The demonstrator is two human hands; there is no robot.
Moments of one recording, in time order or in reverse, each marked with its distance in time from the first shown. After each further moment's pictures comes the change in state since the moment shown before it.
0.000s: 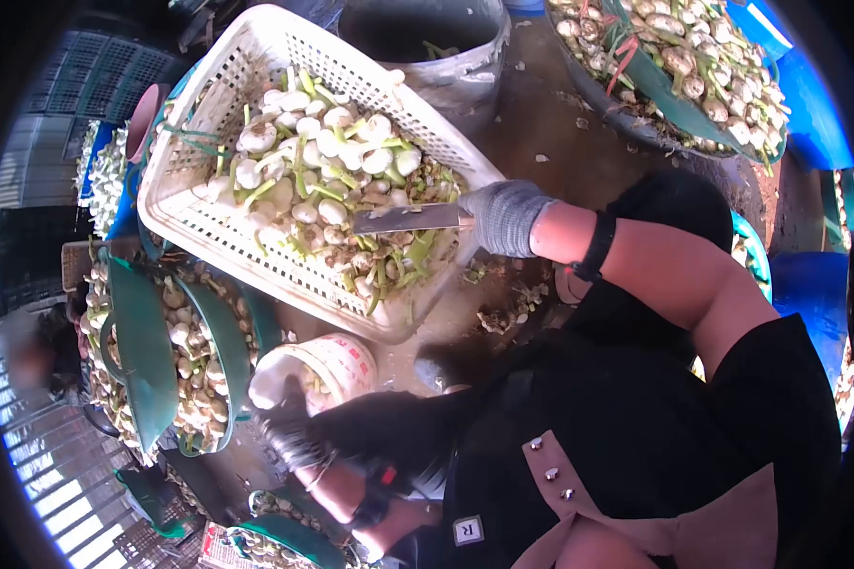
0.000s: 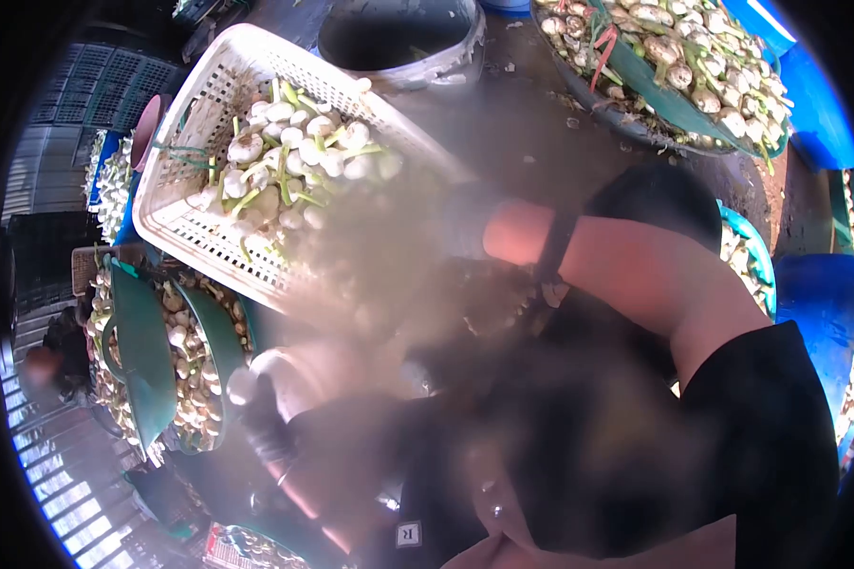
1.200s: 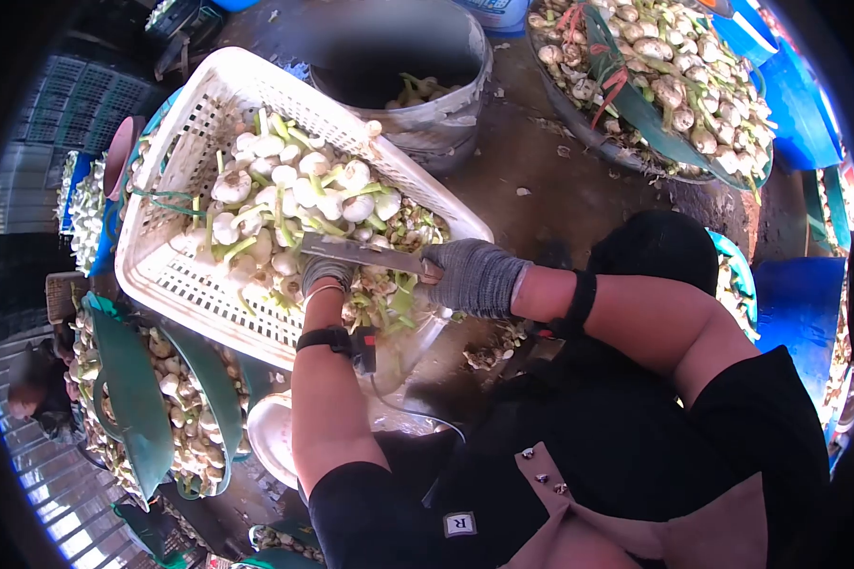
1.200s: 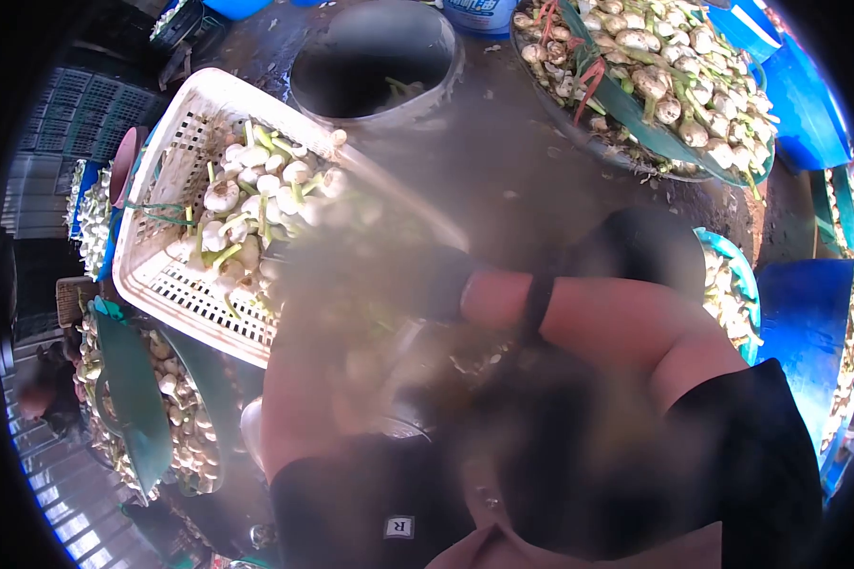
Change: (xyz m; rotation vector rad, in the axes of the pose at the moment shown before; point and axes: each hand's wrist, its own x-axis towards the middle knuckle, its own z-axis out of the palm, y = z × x) left_hand 0.085 0.171 0.251 0.582 -0.677 0.406; right_hand 0.022 0.000 0.014 0.490 0.276 -0.134
